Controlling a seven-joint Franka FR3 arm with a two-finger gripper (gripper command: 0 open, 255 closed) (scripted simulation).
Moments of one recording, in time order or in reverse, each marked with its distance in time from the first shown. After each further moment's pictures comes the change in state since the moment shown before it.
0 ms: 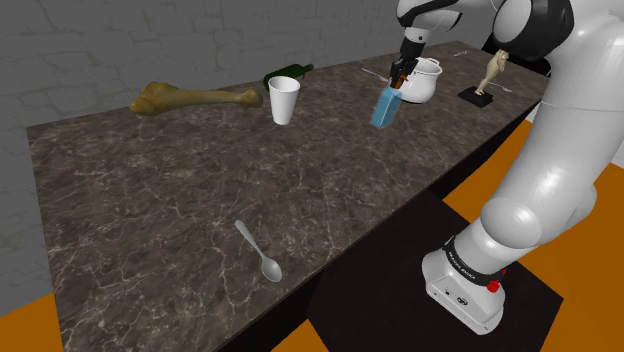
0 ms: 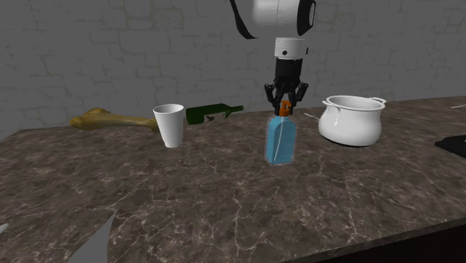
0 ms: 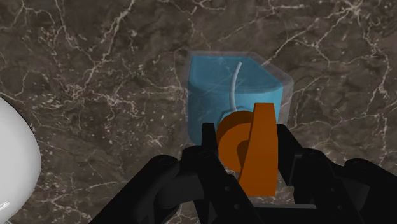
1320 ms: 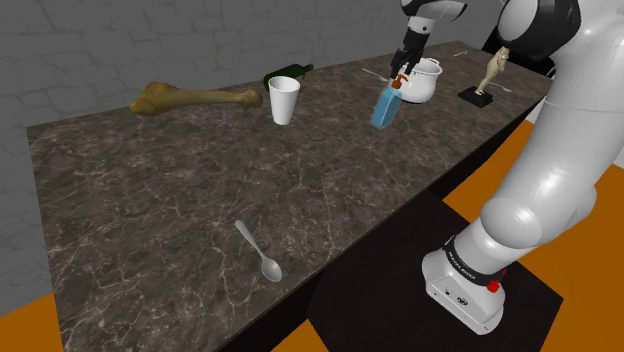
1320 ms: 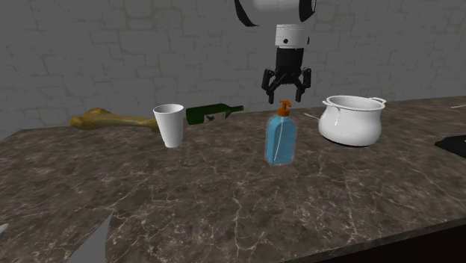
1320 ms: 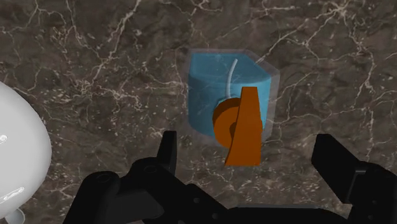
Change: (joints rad) arm 0.002 -0.023 -0.005 0.042 -0.012 -0.064 0.008
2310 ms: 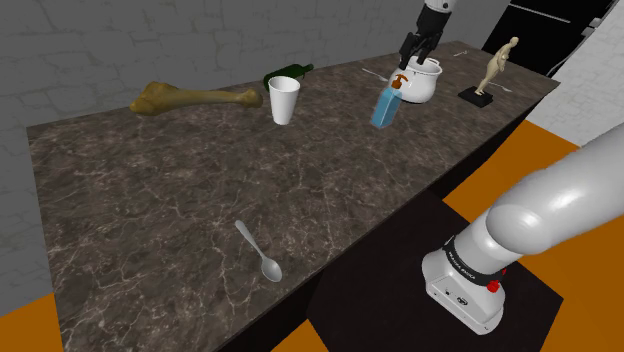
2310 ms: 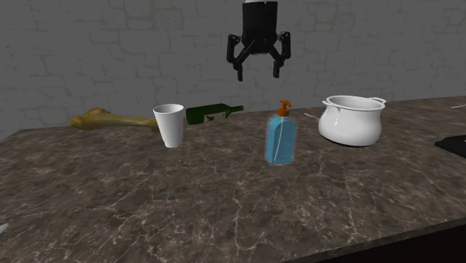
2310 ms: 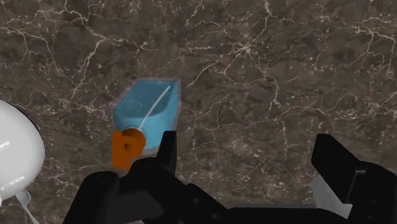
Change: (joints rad) arm 0.129 -0.545 0.081 -0.434 -0.231 -0.005 0.291
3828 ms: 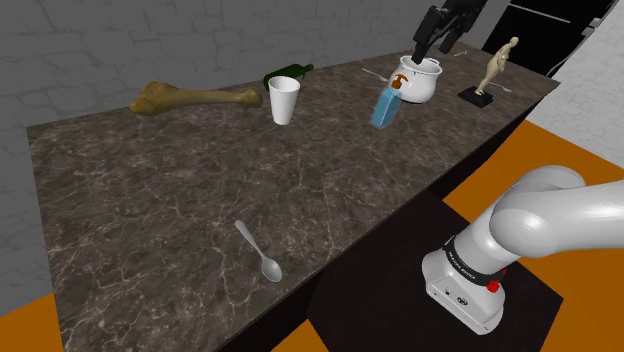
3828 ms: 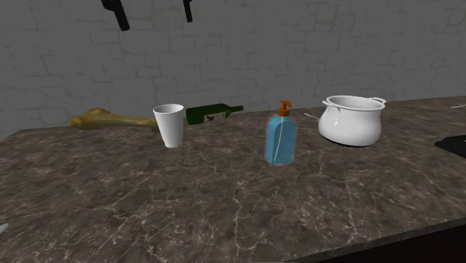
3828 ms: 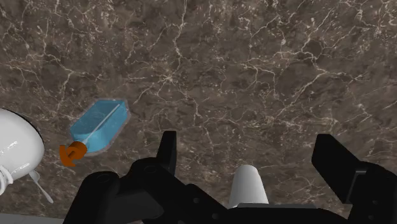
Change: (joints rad) arm 0.073 -0.591 0.370 -0.238 -0.013 -0.291 0.433
